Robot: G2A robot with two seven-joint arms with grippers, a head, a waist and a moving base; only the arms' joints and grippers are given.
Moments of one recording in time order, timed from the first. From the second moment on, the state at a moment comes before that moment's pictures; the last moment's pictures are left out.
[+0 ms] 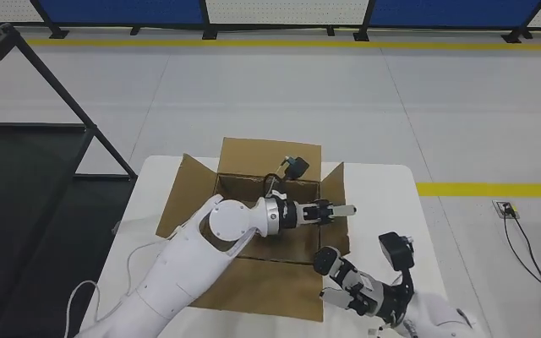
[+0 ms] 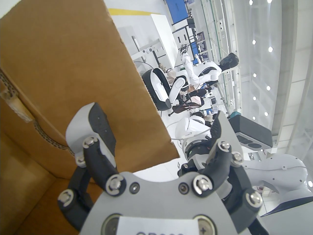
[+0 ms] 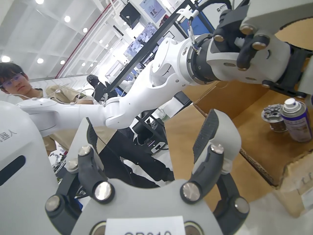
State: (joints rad) left arm 0.43 -1.34 -0.72 -1.22 -0.24 -0.21 -0.76; right arm -1.39 -1.29 1.49 -1.94 -0.06 -0.65 0.82
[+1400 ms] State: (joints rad) left arm 0.98 -1.18 -1.37 -1.75 -0.15 -0.25 -0.70; right arm -1.31 -1.24 1.54 -1.89 -0.33 -0.31 0.64
